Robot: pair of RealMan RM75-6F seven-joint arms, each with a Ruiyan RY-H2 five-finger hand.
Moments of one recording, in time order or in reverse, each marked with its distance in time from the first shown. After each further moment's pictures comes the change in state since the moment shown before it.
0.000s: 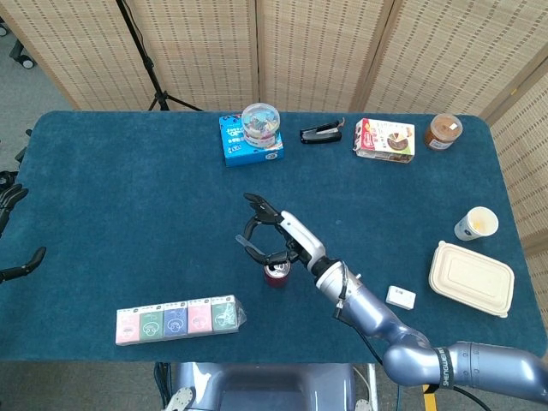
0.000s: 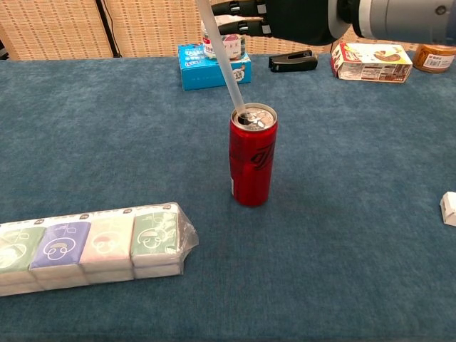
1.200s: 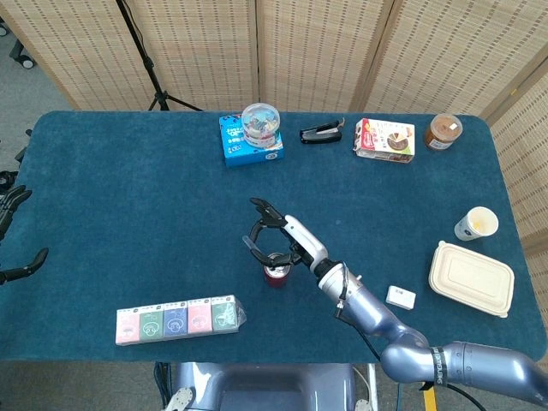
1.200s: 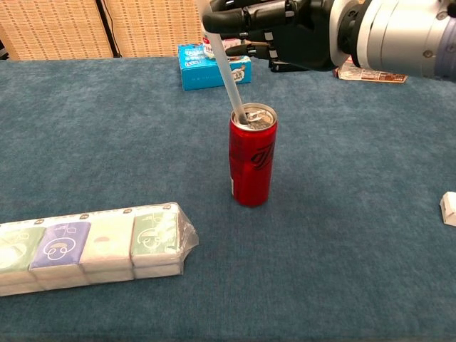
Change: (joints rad) left arm -0.004 0.004 0.007 0.002 0.012 -0.008 -0.006; right arm -0.023 -0.050 -0.040 0.086 -0.083 -0.007 0.026
